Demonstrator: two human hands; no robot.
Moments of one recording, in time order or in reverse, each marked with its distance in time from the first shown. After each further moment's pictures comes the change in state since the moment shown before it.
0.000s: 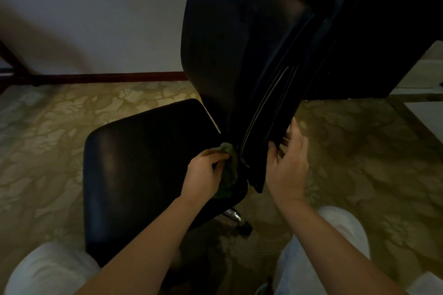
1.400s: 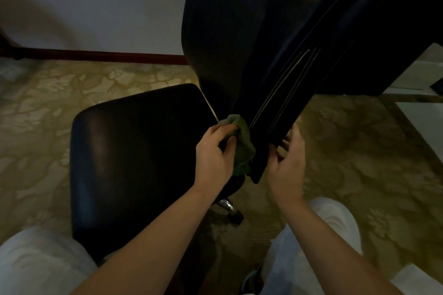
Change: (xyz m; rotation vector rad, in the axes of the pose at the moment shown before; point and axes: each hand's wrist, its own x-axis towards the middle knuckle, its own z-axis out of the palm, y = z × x) left_hand 0.009 0.021 0.022 -0.330 0.288 0.014; right_hand -0.021 0.020 0.010 0.085 -0.126 0.089
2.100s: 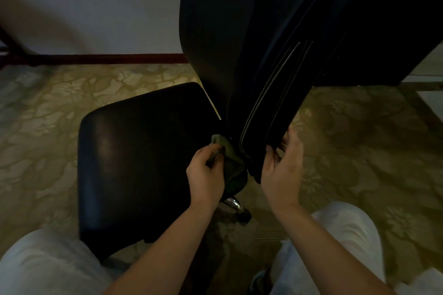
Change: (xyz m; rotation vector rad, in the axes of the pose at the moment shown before) left_hand -0.028 -0.030 0.008 -0.063 0.085 -0.300; right_hand -0.007 0.009 0.008 0.017 0.040 -0.029
